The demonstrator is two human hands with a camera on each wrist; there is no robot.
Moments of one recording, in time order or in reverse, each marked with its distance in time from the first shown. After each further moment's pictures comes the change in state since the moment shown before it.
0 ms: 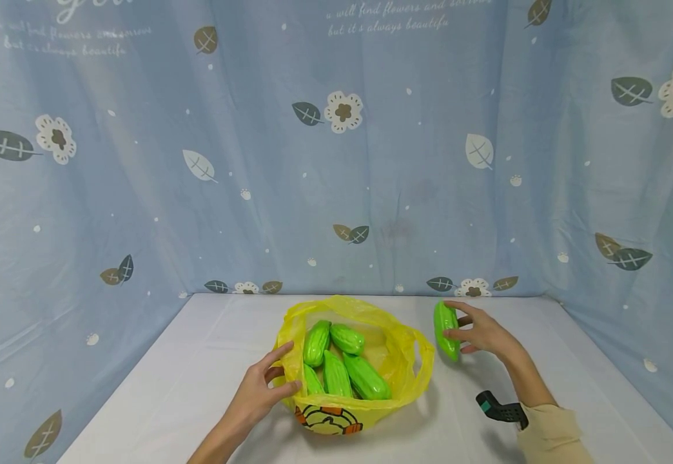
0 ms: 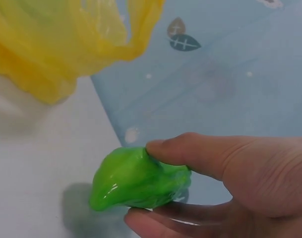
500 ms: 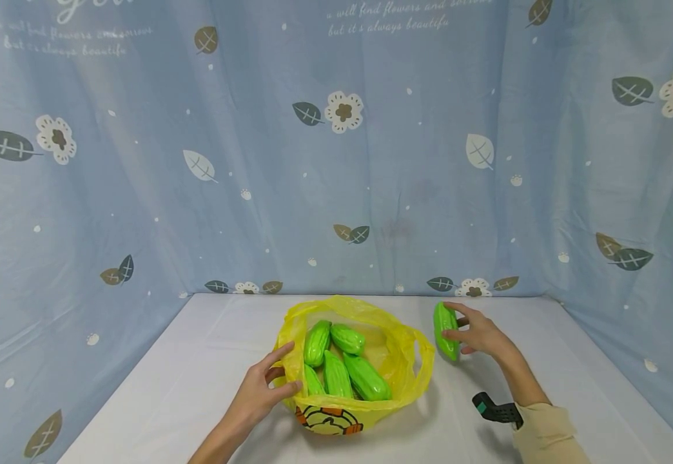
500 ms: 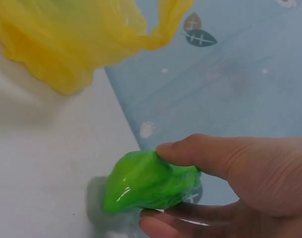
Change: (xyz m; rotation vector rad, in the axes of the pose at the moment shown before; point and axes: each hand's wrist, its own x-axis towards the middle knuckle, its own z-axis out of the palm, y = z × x) left_hand 0.000 0.000 0.000 -0.010 -0.006 -0.004; right_hand 0.008 0.004 0.008 -0.073 0.029 0.065
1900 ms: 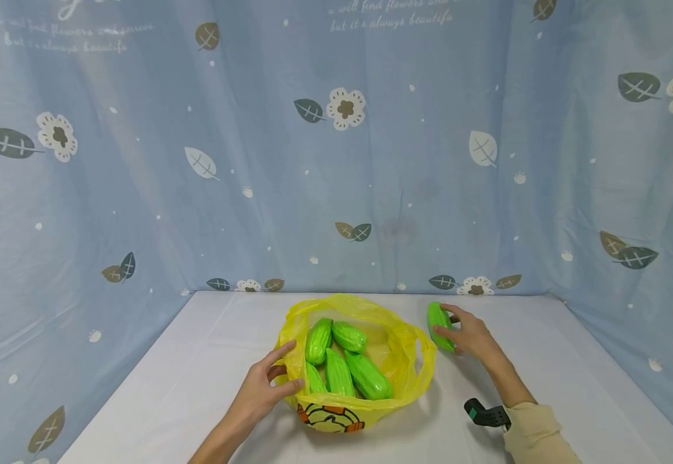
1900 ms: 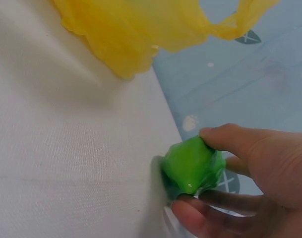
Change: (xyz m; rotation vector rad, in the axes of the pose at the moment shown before) left_hand 0.000 0.000 0.001 -0.008 -0.004 -0.019; right_hand 0.014 0.011 0.030 -0.016 0.131 -0.059
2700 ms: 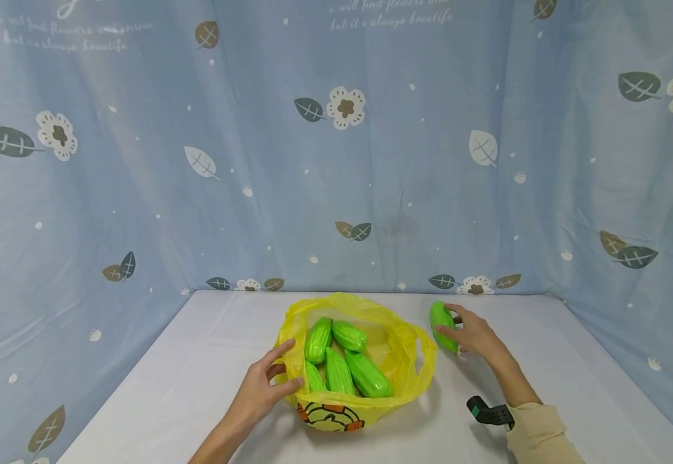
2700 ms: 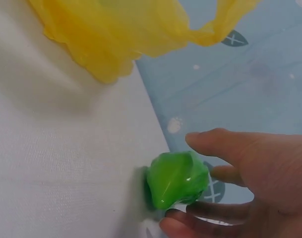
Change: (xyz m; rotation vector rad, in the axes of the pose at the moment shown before) left_hand -0.002 0.000 0.000 -0.032 0.003 0.020; right_hand -0.008 -0.010 -0.012 -0.055 -0.042 0.037
